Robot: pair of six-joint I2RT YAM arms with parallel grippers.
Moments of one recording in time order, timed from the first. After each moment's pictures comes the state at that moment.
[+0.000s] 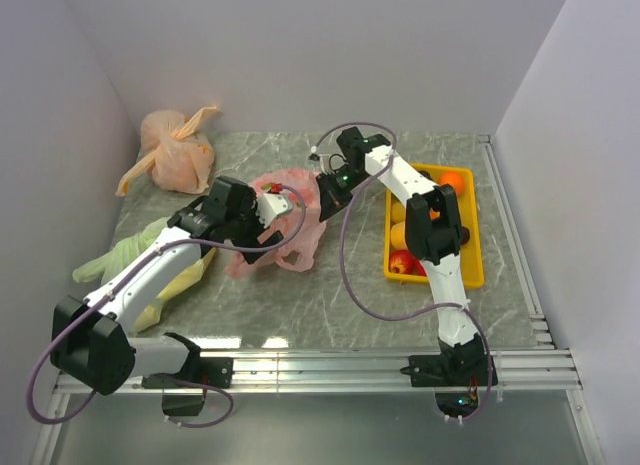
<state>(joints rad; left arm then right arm) -0.45 1.25 1.01 -0.62 0.16 0.52 0.43 2.36 2.11 -1.10 -0.77 -0.20</state>
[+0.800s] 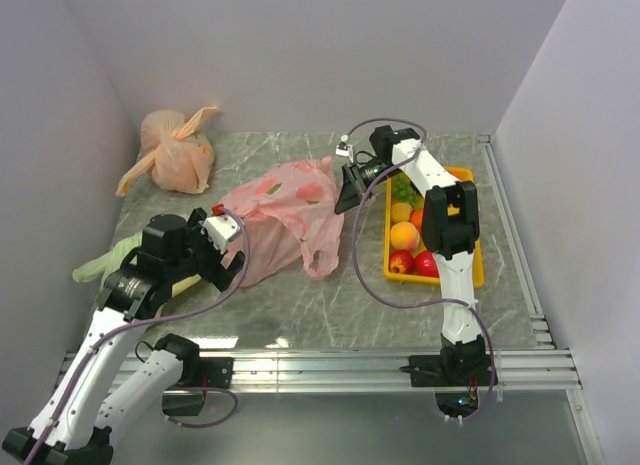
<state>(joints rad) -0.35 0.73 0.87 -0.79 0.21 0.38 0.27 2.34 2.08 -1.24 -1.09 -0.38</state>
